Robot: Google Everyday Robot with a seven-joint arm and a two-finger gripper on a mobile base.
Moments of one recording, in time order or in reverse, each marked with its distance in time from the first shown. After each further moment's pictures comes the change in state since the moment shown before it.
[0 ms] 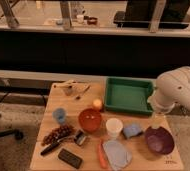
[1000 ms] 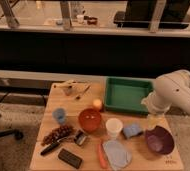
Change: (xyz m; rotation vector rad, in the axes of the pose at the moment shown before) arm -0.031 0.006 0.008 0.000 -0.083 -0.080
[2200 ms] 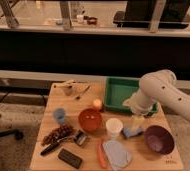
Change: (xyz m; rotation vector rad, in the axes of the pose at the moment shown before) arm -0.089 0.005 0.008 -0.055 -0.148 -0.134
